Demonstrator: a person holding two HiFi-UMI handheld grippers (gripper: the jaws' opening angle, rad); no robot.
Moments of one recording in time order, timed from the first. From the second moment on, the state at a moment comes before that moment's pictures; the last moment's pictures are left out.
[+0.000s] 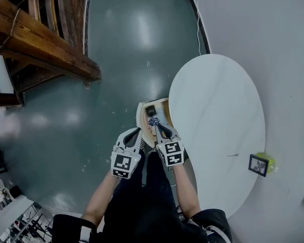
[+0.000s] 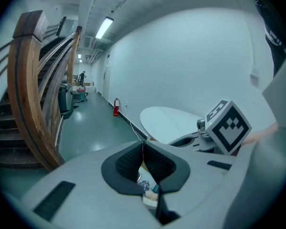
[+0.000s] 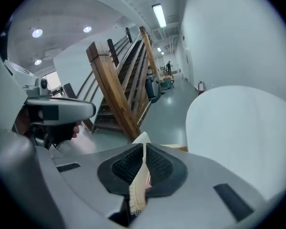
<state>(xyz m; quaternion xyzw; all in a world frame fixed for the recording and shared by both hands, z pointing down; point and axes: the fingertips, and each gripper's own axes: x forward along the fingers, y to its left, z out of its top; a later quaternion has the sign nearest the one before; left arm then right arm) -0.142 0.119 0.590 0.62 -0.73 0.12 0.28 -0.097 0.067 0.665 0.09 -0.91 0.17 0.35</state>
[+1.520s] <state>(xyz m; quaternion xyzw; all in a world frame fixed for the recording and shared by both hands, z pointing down) -0.042 0.107 0.383 0.68 -0.72 0.09 0.11 0.040 0.062 0.383 0.20 -0.97 0.08 0.11</state>
